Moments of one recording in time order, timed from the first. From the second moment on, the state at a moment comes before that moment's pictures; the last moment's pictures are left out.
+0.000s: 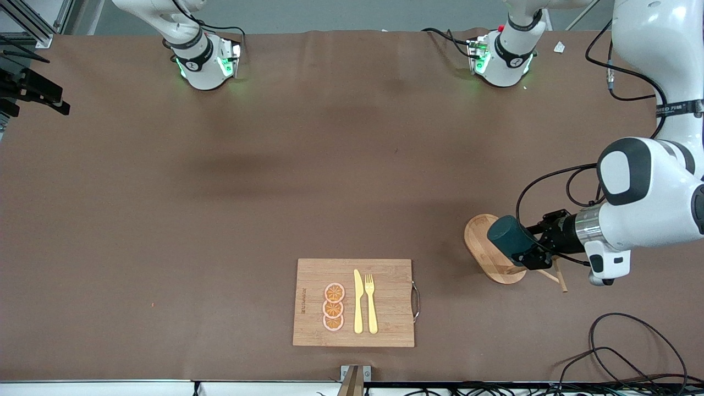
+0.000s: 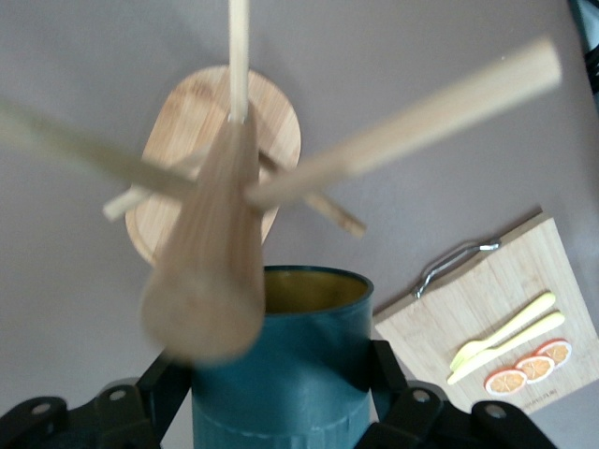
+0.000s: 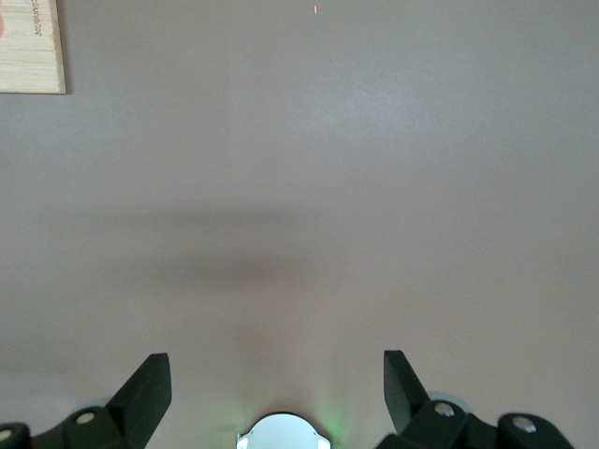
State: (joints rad) left arm -0.09 0.50 -0.02 -1.44 -0.35 1.88 -0.92; right arm -0.01 -0.10 -0.06 -1.56 0.00 1.38 -0.09
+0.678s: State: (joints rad) left arm -0.09 0.43 -0.15 -1.44 -0.35 1.78 -1.15; right arm -0.01 -0.10 -0.06 -1.56 0.00 1.38 -0.09
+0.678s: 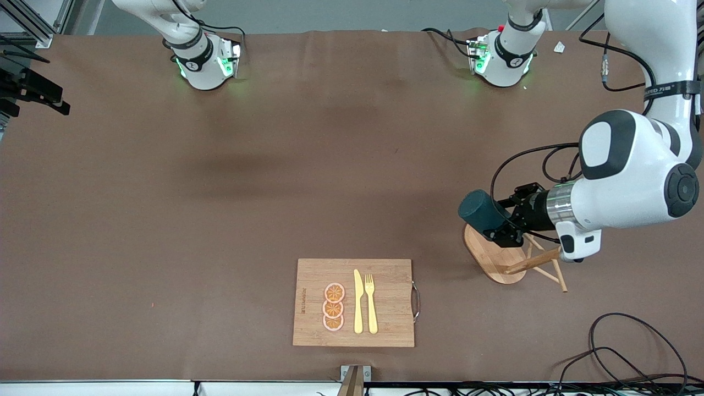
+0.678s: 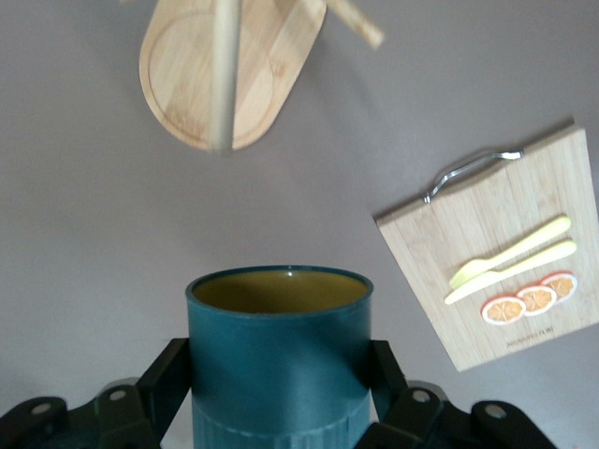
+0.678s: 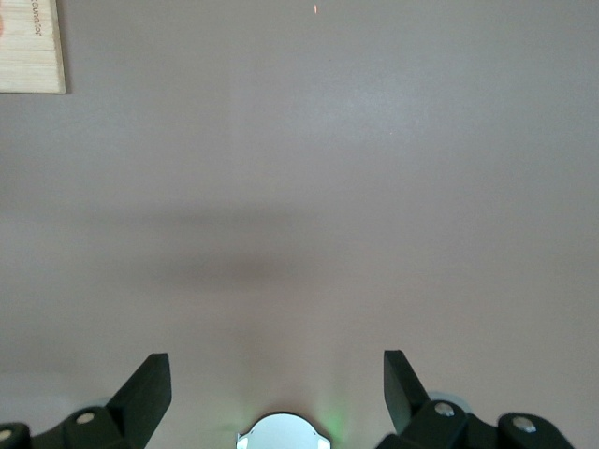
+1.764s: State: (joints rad) left arm -0.60 0.35 -0.24 -1.38 0.17 1.94 -1.43; right arm -0.01 -0.10 -0.07 -1.56 0.00 1.38 -0.09
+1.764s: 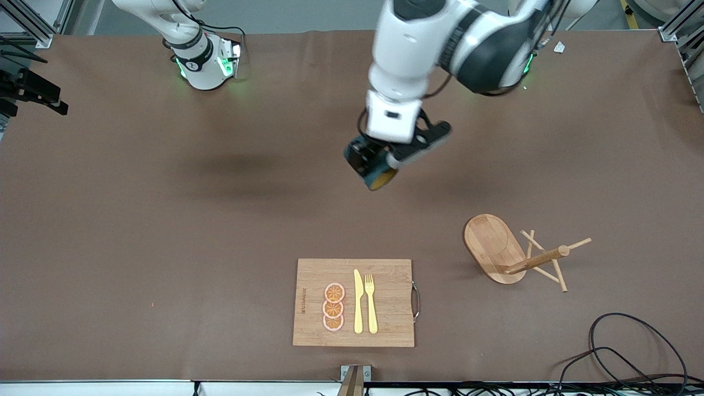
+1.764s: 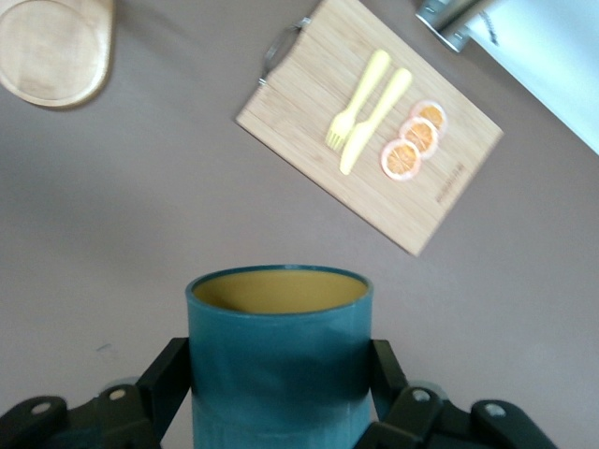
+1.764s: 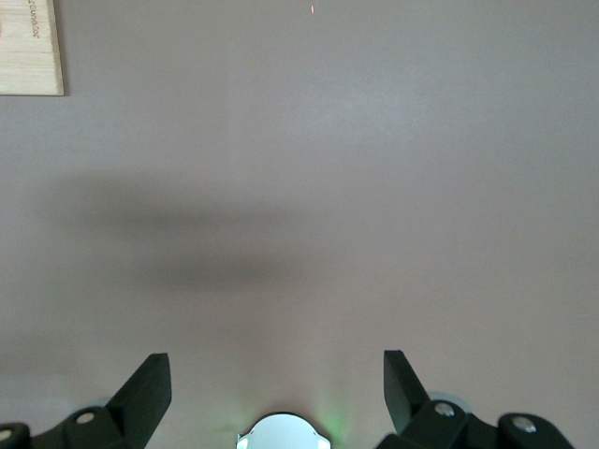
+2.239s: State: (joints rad) left arm -0.88 0.43 -0.25 -1.44 0.70 2.04 -1.61; right arm -0.01 -0.10 -0.07 -1.55 0.00 1.38 -0.09
